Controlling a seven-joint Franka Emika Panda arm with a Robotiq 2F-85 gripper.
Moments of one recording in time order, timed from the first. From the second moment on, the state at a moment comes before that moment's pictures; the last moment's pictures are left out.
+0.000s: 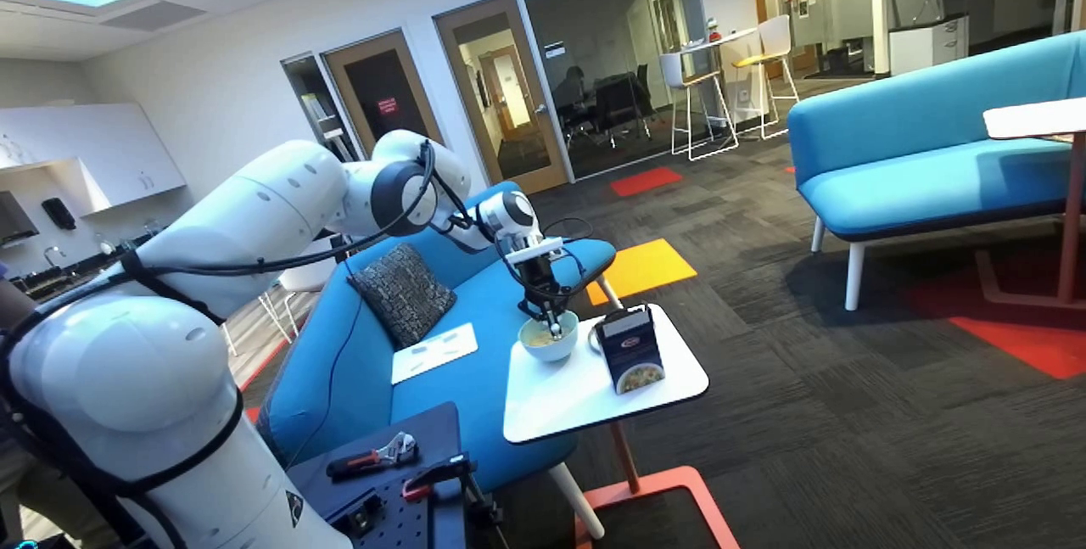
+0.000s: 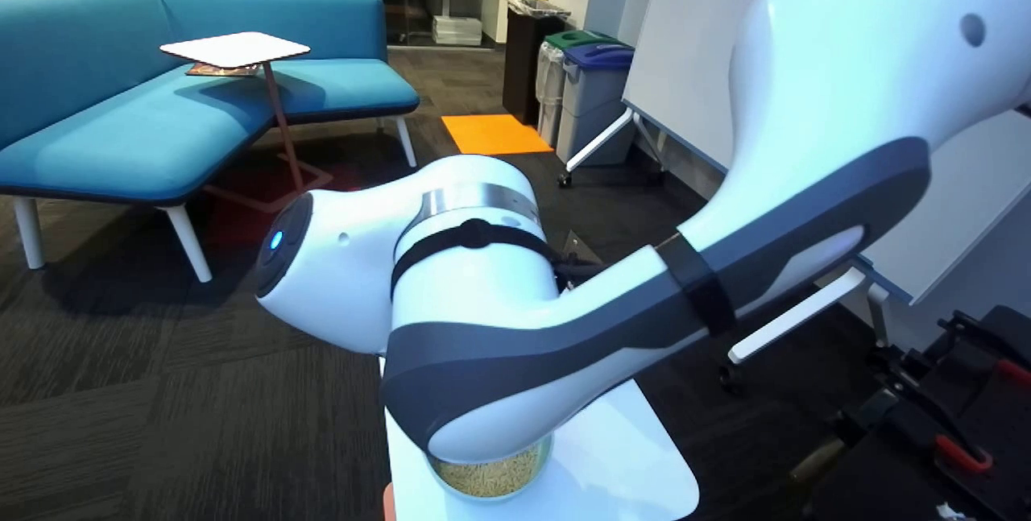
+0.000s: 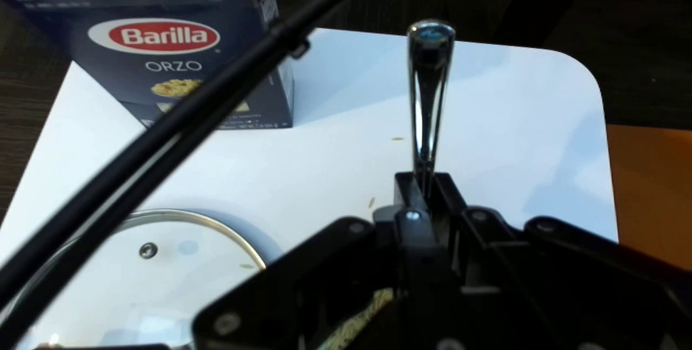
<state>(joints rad) 0.81 1.22 0.18 -1.01 -0.51 1.56 -0.39</state>
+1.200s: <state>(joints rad) 0.89 1.34 0.07 -0.84 -0.51 1.41 -0.41</state>
